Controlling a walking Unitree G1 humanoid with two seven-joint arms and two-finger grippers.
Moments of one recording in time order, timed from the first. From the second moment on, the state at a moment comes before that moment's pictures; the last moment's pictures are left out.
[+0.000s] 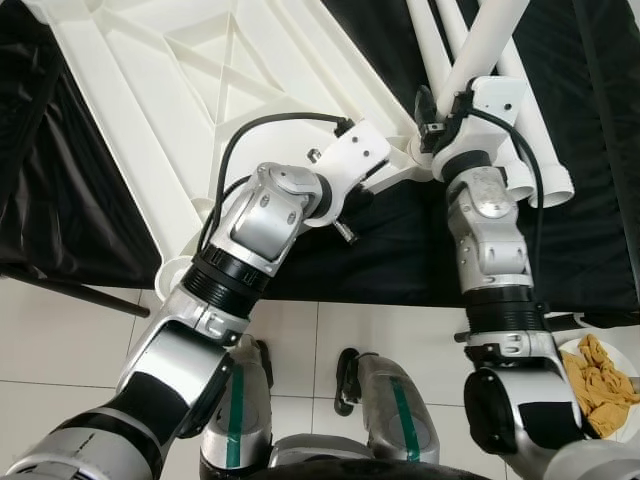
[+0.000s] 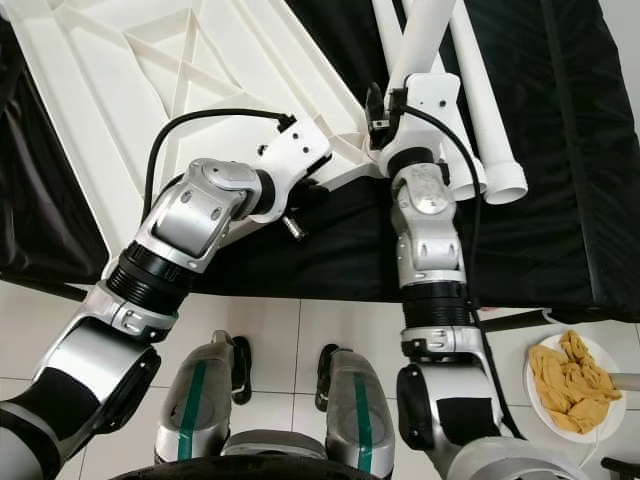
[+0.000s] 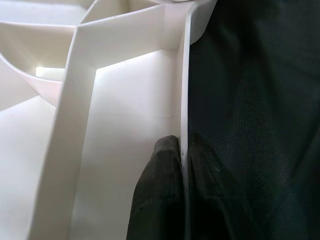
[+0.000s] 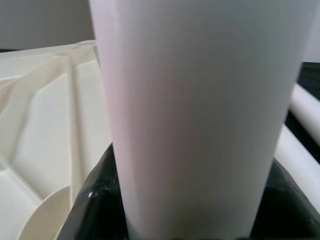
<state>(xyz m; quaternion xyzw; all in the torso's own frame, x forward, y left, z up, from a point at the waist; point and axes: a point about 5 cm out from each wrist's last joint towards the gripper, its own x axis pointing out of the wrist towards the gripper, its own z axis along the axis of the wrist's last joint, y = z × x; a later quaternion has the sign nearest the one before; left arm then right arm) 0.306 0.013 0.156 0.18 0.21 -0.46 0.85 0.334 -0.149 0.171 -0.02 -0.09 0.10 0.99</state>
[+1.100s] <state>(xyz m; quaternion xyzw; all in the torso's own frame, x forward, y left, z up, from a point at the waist) 0.309 0.016 0.158 0.19 0.21 -0.44 0.85 0.361 -0.171 0.176 -0.05 -0.07 0.28 0.96</state>
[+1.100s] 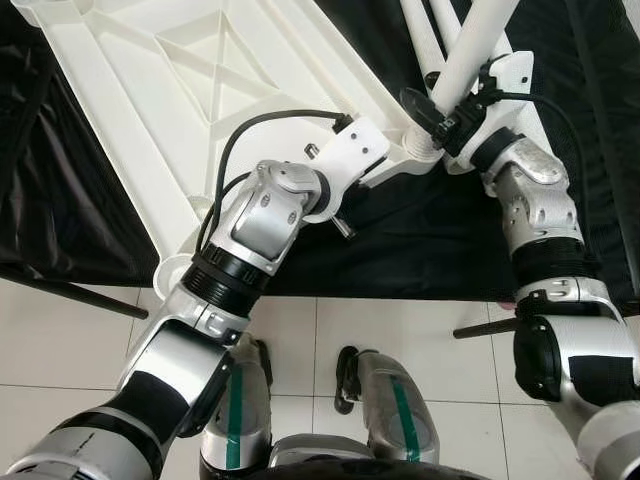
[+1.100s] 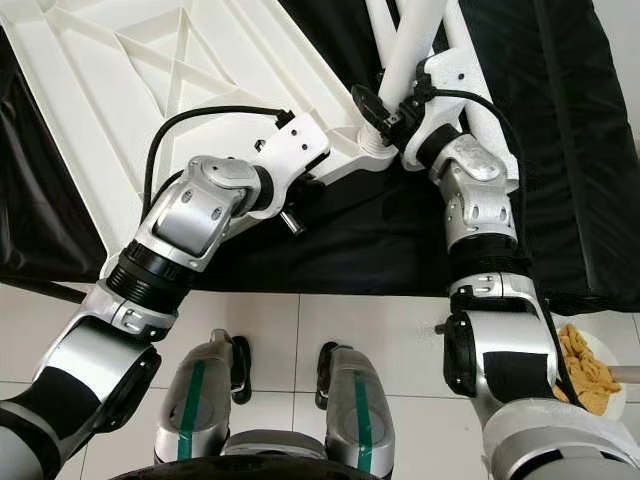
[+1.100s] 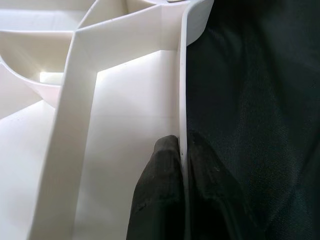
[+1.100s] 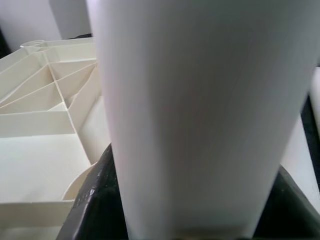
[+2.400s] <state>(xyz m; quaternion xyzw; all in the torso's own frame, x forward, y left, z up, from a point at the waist) 0.310 0.015 0.158 0.19 0.20 -0.44 0.85 0.349 -0.161 0.173 -0.08 -0.11 0.22 0.97</state>
